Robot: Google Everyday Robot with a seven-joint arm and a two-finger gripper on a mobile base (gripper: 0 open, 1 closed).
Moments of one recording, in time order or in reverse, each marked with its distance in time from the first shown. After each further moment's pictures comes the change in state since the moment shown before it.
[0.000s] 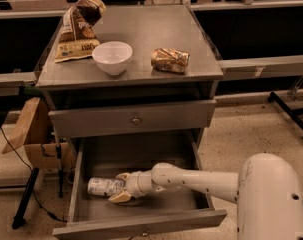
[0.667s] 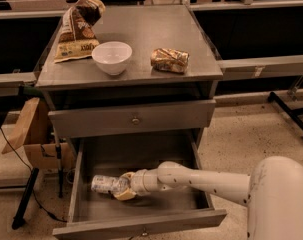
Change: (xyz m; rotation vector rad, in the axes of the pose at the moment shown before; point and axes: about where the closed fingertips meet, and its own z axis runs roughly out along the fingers) arm -0.005 -0.005 -0.024 0.029 -0.011 0.016
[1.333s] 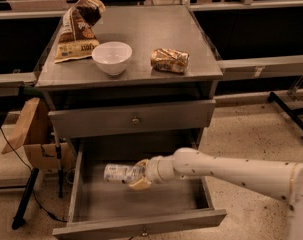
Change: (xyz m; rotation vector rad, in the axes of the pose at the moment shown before) arm -0.039 -0.009 -0.105 0.086 0.106 -0.042
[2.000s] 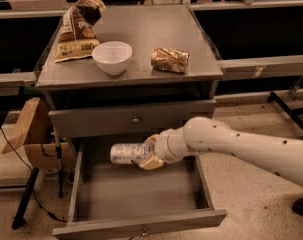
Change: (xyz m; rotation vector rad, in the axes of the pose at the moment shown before) arm -0.078 -0.023 -0.129 0.092 0.132 -0.140
